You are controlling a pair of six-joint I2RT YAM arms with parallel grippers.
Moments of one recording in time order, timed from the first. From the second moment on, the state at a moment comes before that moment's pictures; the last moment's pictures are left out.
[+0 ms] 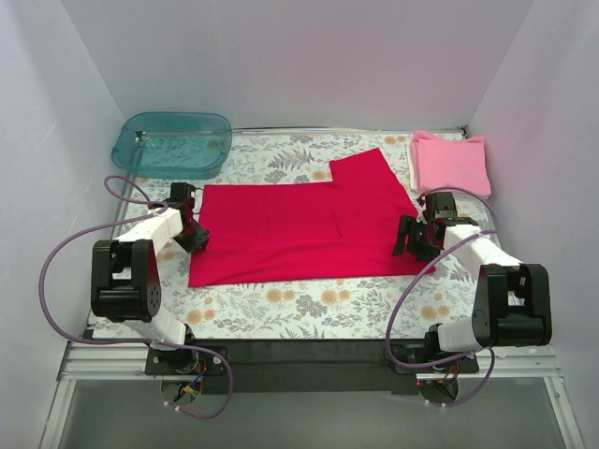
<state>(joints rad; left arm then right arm) -0.01 1.60 0.93 -0.60 -0.17 -0.82 0.05 1.40 0.75 -0.49 -0.15 0.24</state>
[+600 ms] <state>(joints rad) -0.01 1.62 0.94 -0.60 -0.18 -0.81 0.04 1.40 0.73 -0.49 -0.14 0.24</state>
